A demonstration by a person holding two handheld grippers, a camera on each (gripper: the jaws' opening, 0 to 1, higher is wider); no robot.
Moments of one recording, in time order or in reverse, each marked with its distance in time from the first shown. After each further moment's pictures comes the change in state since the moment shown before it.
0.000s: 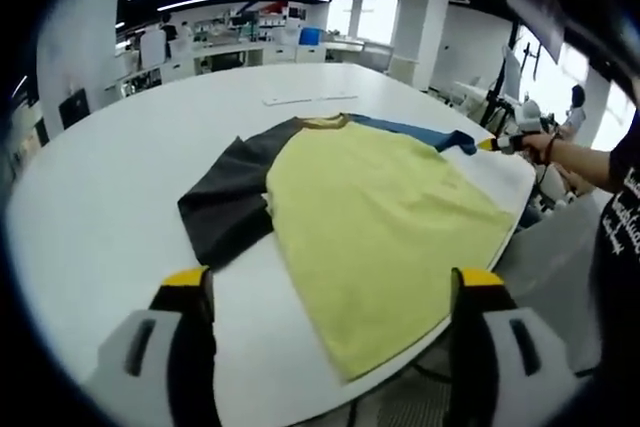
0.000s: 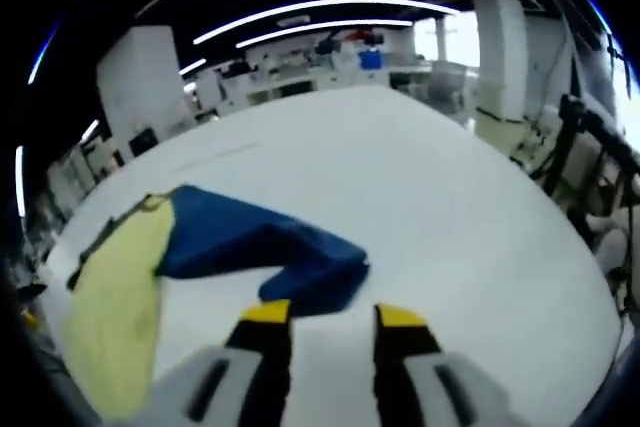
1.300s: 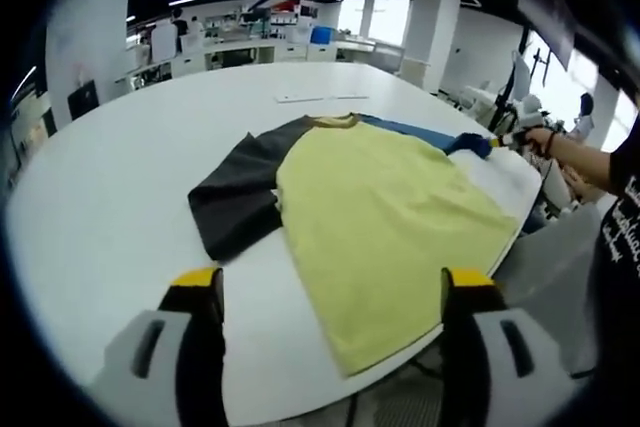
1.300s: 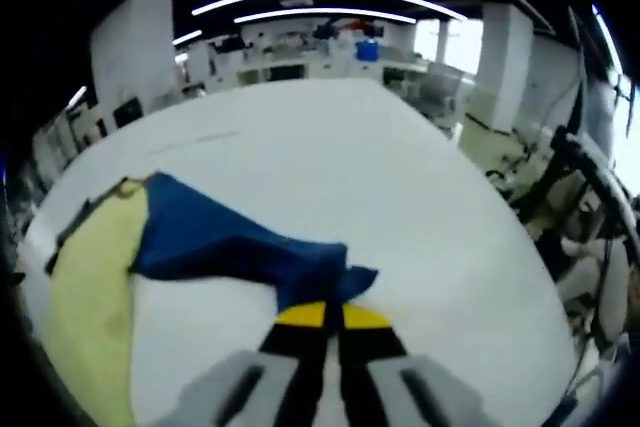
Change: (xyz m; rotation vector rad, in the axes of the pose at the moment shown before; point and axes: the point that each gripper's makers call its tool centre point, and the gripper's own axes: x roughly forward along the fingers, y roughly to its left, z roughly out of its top) left arm -0.006 0.002 0.001 -0.034 -0.004 0.031; right arm -0.018 -0.021 0.027 -0.111 0.059 -0.119
